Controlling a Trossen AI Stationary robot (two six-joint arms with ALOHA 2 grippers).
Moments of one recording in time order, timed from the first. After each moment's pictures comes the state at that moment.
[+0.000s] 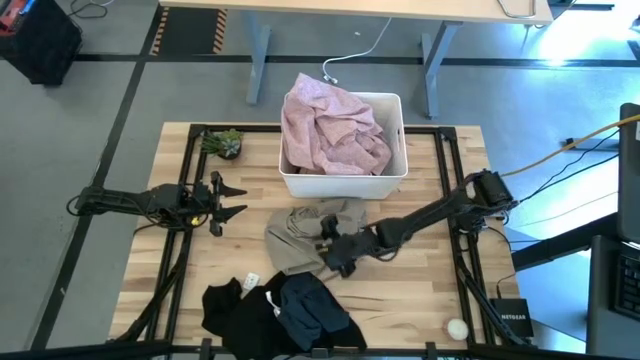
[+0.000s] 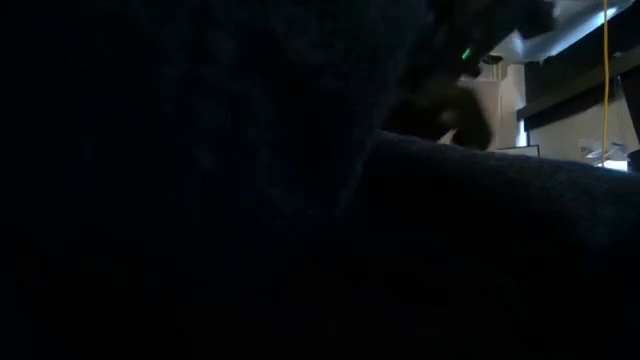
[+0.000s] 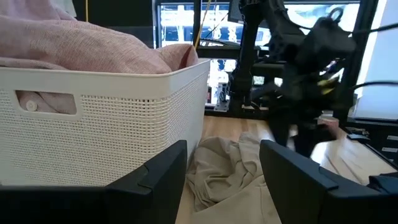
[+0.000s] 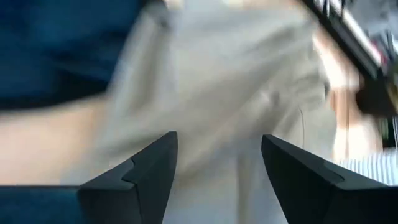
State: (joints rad) left arm -0.12 0.01 0.01 0.06 -0.30 0.00; right arm 0.32 1.82 1.07 -0.01 0.32 -0.47
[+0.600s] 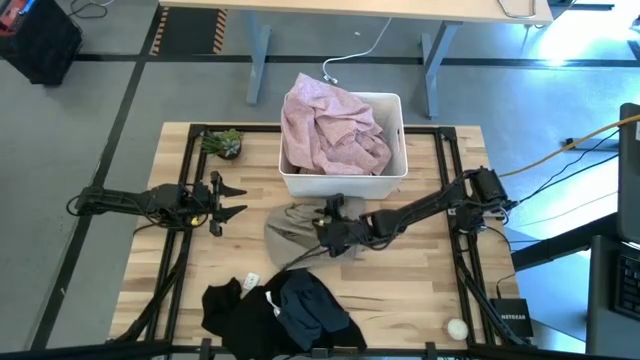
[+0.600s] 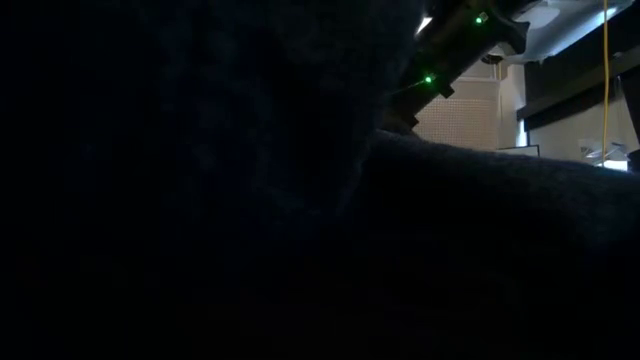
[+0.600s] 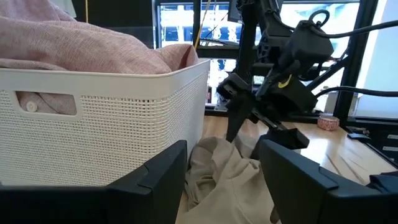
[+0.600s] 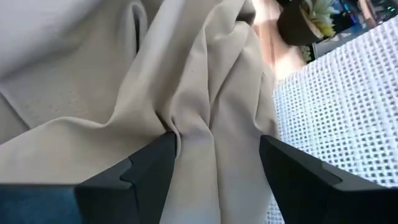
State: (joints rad) left arm -0.12 0.01 0.01 0.06 -0.30 0.01; right arm 0.23 1.84 1.07 0.00 0.57 -0.34
